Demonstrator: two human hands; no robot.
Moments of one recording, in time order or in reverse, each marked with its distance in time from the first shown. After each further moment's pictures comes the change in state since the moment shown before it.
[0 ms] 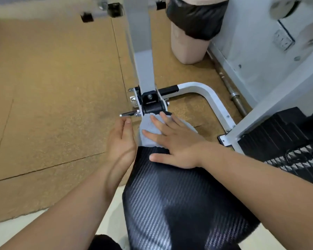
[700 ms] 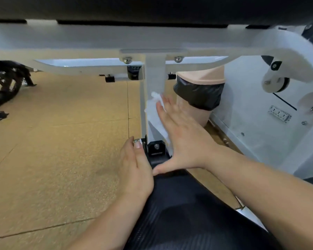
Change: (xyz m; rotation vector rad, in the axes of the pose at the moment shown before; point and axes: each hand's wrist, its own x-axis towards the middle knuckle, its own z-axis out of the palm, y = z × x) left_hand 0.062 -0.008 0.056 -0.013 0.325 0.255; right_hand 0.064 0.050 -0.068 -0.274 0.615 -0.070
